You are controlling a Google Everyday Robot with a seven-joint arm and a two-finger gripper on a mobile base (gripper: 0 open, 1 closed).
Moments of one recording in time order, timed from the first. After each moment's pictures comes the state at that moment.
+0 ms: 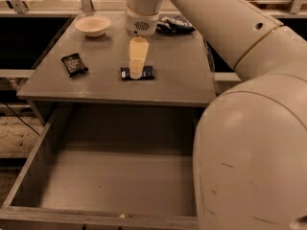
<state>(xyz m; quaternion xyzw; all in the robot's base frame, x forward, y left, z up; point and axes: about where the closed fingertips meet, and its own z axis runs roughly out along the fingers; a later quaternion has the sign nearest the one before) 0.662 0.040 0.898 -0.72 0.68 0.03 0.14</state>
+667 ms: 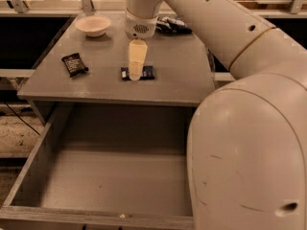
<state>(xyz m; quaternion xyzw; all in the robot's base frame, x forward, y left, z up) 0.670 0.042 0.886 -0.72 0.68 0.03 0.13</state>
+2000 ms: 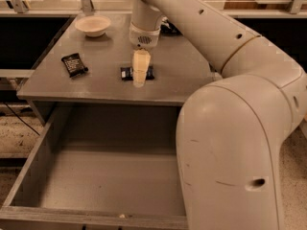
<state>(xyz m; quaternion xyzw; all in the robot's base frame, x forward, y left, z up) 0.685 0.032 0.842 -0.71 0.69 0.05 0.10</state>
